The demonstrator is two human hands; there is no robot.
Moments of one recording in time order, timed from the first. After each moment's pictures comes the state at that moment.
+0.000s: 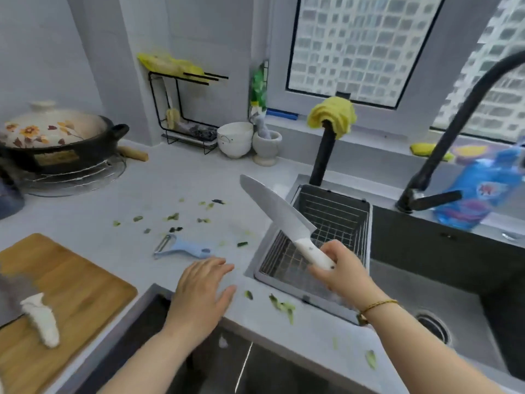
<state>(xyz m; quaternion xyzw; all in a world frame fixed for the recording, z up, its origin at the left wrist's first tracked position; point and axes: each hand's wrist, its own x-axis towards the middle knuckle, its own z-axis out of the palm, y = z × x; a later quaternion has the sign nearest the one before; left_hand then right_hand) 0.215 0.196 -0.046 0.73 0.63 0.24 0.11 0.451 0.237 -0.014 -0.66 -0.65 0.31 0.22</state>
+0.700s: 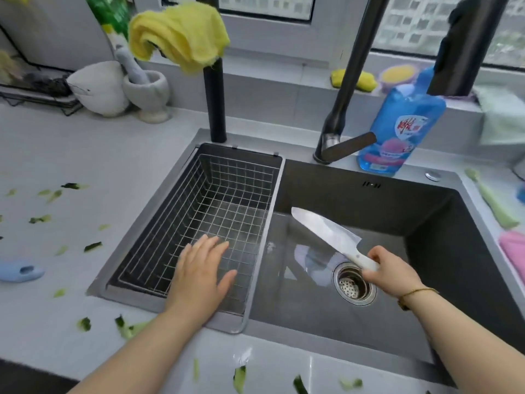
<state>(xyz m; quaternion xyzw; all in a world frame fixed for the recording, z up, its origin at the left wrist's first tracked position) 0.438 0.282 -0.103 0.79 0.59 0.10 0.12 0.757 0.260 -0.108 -0.83 -0.49 0.24 0.03</state>
